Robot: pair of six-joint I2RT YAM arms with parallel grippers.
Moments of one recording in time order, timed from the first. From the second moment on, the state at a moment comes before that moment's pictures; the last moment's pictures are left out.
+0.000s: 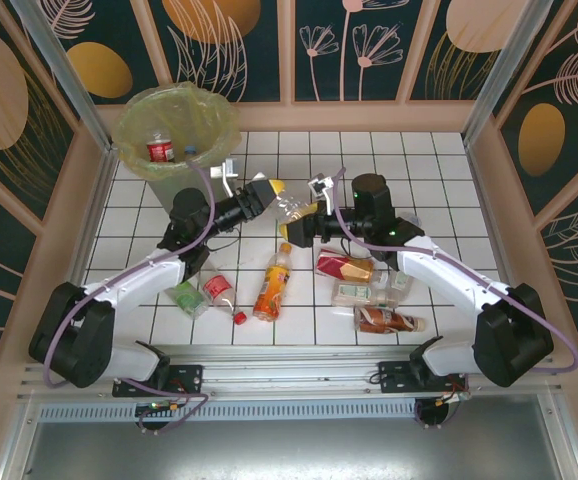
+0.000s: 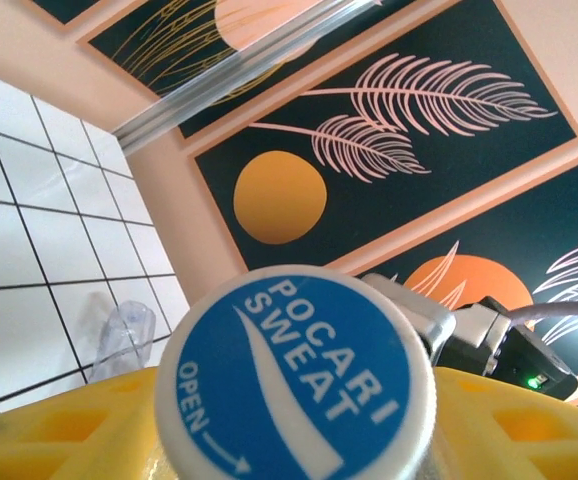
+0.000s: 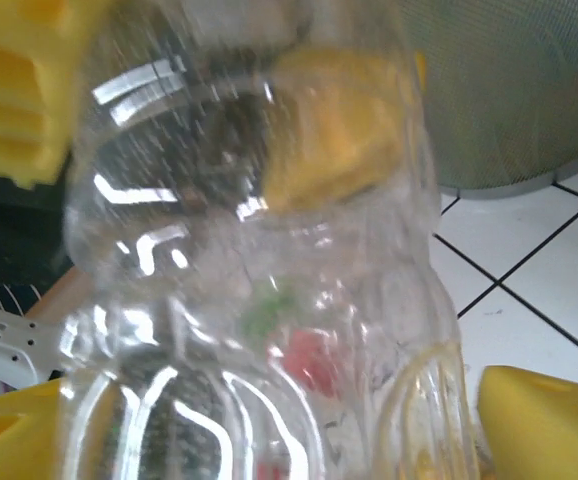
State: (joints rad) left arm -0.50 1.37 0.79 0.69 0.56 -1.11; right arm 0.58 1.33 0.92 0.05 -0.76 0.36
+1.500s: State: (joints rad) left arm -0.28 1.86 2.01 -0.62 -0.39 0.06; right arm 0.58 0.99 0.85 -0.15 -0.60 0.30
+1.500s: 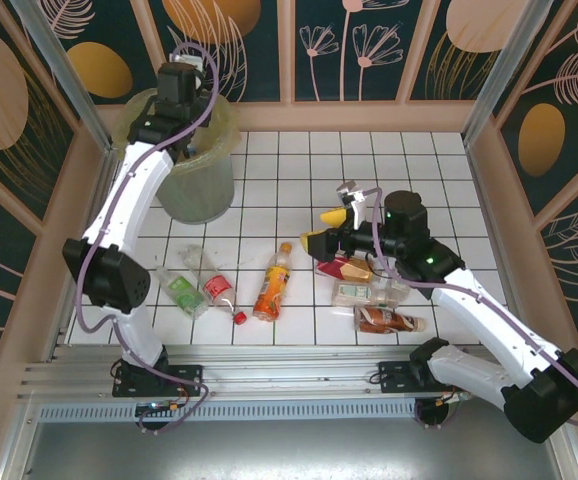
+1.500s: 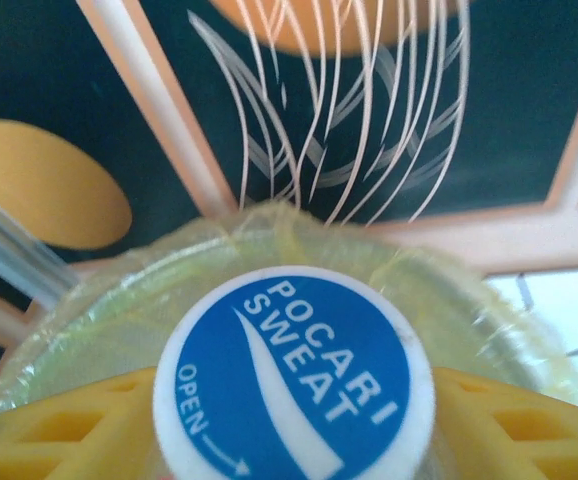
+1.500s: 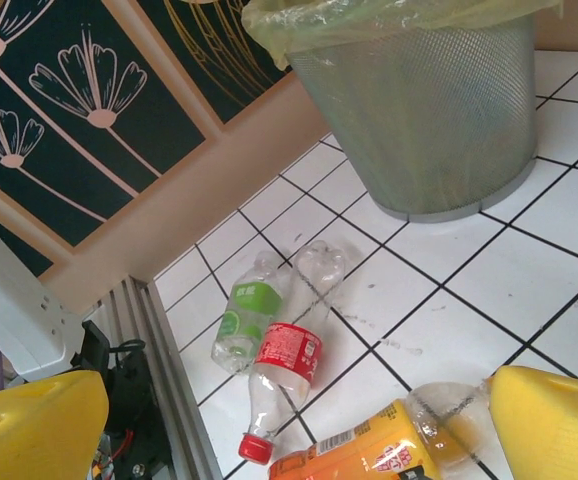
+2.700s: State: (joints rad) left arm -0.28 1.75 1.92 -0.68 -0.12 -0.12; right arm 0.58 0.96 0.81 -0.16 -0.47 0.30
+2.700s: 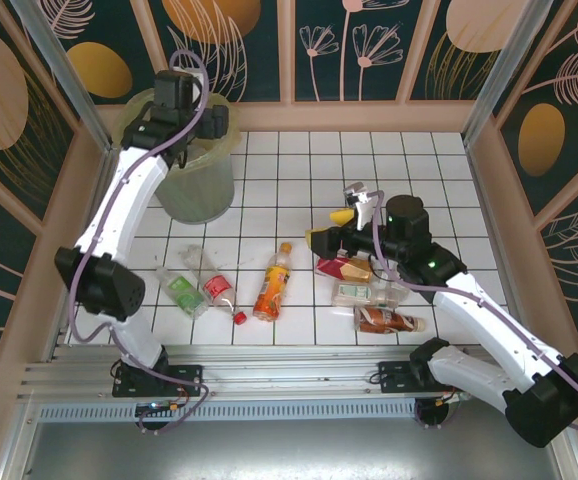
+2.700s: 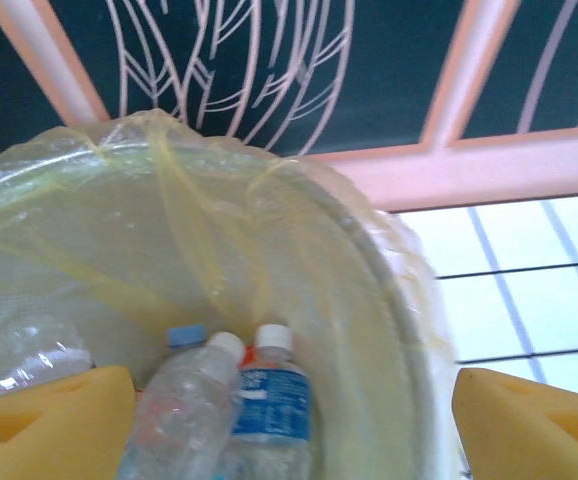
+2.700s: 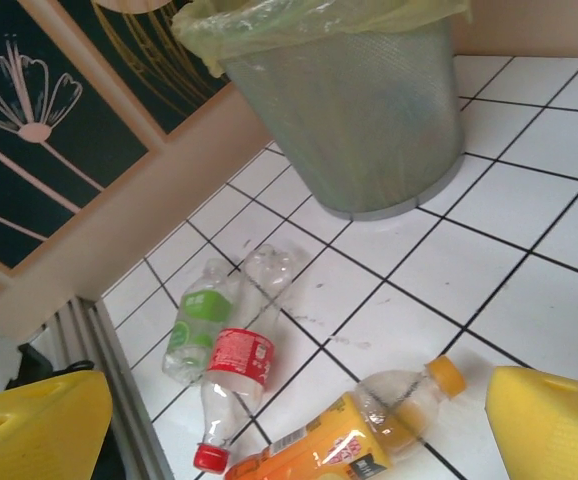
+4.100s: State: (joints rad) left arm -0.28 1.06 0.96 -0.03 0.80 -0.48; right arm 0.73 1.46 0.95 -0.62 0.02 0.09
